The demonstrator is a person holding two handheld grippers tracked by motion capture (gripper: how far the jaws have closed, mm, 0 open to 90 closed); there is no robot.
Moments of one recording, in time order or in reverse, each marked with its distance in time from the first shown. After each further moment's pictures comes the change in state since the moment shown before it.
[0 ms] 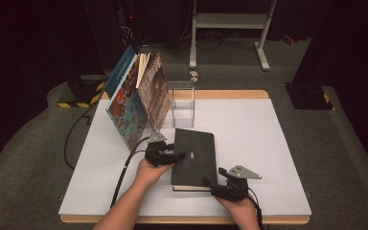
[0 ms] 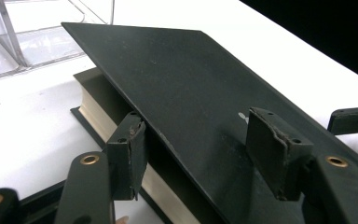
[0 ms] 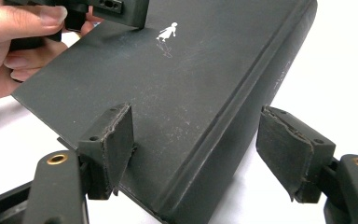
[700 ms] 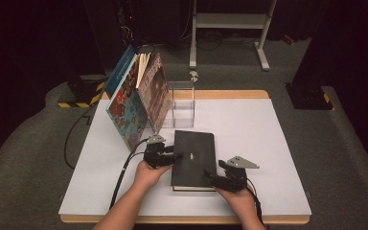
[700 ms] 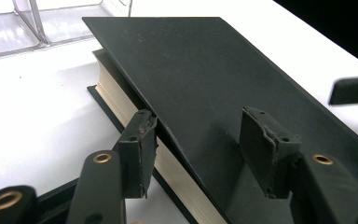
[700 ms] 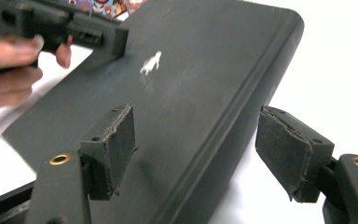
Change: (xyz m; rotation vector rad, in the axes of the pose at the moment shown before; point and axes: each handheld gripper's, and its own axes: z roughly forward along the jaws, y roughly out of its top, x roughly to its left) left arm 0.001 -0.004 -0.001 0.006 0.074 -0.029; right arm -0.010 0.025 0.014 0.023 -0.027 -0.009
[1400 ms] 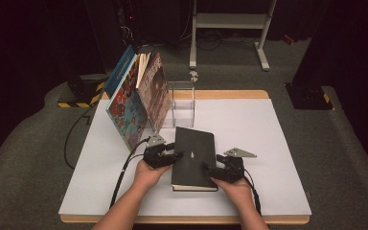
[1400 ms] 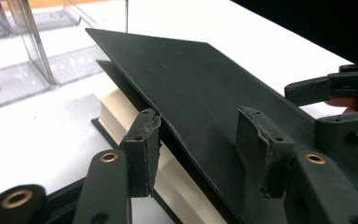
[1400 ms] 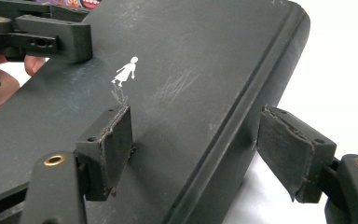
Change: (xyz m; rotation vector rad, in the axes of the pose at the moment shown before) left arm -0.013 0.003 -0.009 -0.083 -0.029 0.106; right arm -0.017 0.010 0.021 0.027 0.052 0.078
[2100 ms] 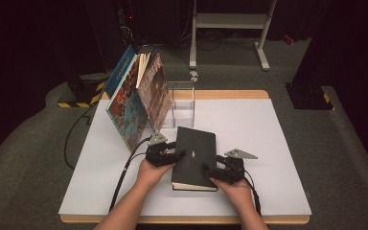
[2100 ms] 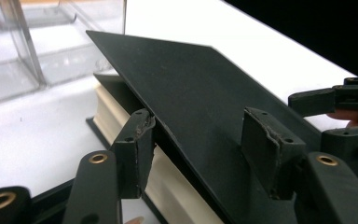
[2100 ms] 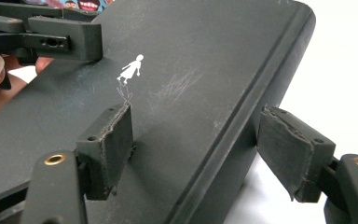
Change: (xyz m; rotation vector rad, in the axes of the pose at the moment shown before) left arm 0.002 0.000 0.010 -0.015 -0.019 -0.054; right arm 0.003 -0.003 -0.003 -0.017 -0.014 0.012
